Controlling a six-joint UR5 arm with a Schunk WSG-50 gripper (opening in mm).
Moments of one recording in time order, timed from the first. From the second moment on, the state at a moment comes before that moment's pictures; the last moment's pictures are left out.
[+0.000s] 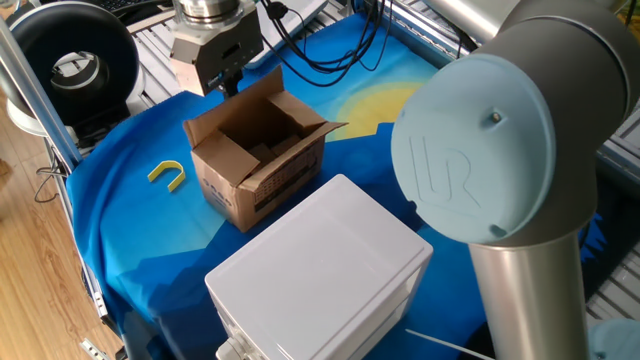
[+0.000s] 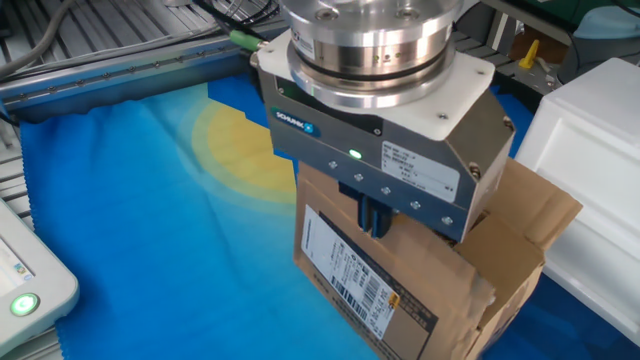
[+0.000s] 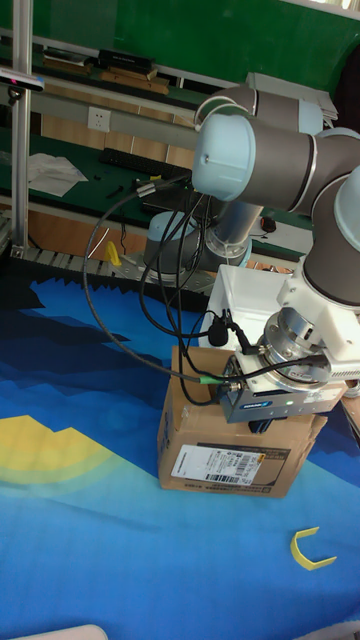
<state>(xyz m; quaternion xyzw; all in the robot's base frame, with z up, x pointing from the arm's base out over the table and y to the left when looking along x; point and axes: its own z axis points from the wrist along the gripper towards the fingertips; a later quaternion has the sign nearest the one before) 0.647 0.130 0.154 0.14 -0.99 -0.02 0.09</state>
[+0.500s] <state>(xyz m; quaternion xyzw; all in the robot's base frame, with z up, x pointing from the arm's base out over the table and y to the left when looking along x) 0.634 0.132 0.155 0.13 -0.99 -0.02 0.12</state>
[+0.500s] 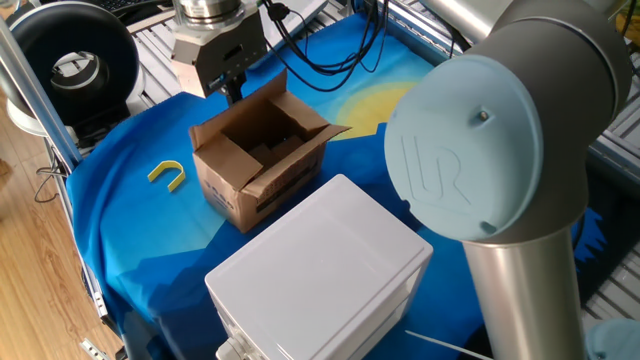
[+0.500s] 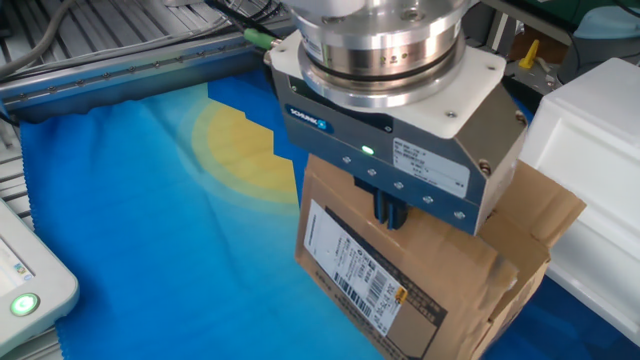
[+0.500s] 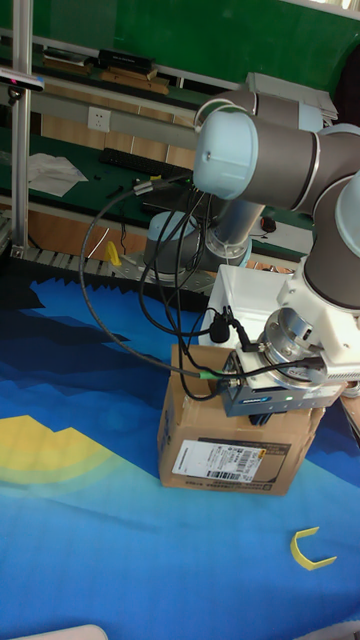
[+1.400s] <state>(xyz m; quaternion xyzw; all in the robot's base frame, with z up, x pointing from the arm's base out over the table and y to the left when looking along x) 0.618 0.132 0.158 0.11 -0.98 -0.02 0.15</state>
